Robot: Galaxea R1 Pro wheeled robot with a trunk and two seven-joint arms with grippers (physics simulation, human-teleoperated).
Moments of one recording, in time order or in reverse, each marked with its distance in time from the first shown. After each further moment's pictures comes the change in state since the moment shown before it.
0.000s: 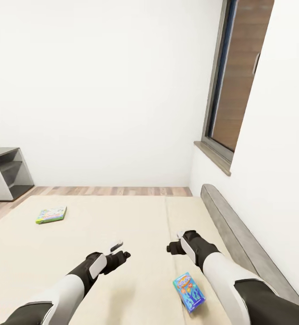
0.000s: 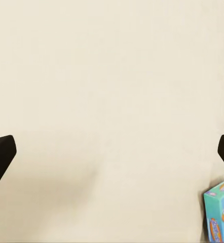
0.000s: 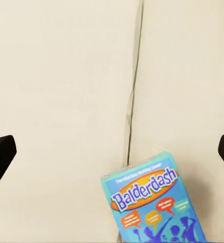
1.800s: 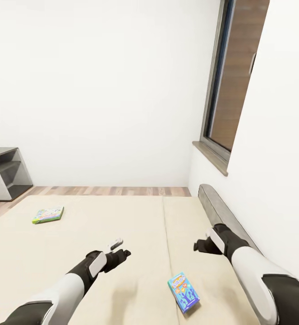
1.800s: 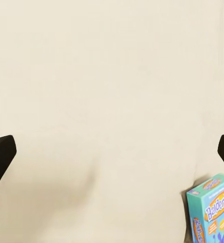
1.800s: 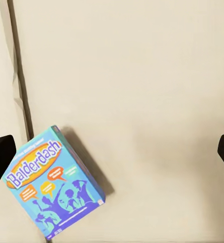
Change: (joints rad) left arm -0.003 0.002 -0.002 -0.015 0.002 0.014 -0.010; right arm -0.028 -0.210 -0.025 -0.030 -0.148 0.201 0.005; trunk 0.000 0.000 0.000
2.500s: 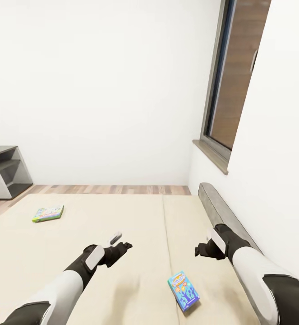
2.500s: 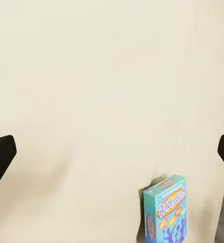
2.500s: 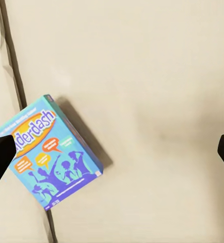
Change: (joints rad) left arm 0.002 0.004 0.045 -0.090 0.120 0.115 0.003; right arm 0.001 -0.007 -0.001 0.000 -0.008 0.100 0.001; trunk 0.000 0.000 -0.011
